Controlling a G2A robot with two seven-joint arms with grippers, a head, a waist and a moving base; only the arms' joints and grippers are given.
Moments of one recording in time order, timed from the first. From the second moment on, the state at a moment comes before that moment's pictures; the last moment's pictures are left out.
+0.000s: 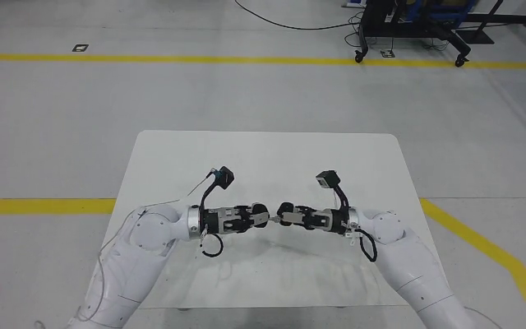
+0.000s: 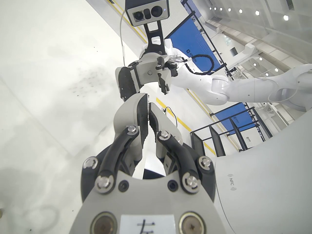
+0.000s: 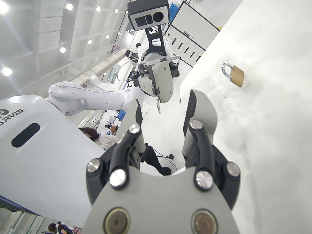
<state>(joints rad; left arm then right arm) 1.24 -1.12 -1.15 -1.61 -0.03 -0.57 -1.01 -1.24 -1.15 1.12 -1.34 0.42 -0.71 1.11</state>
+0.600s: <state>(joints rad) 1.22 -1.12 -1.11 -1.60 0.03 -0.58 -0.93 -1.23 -1.12 1.06 -1.33 0.44 -0.74 1.08</state>
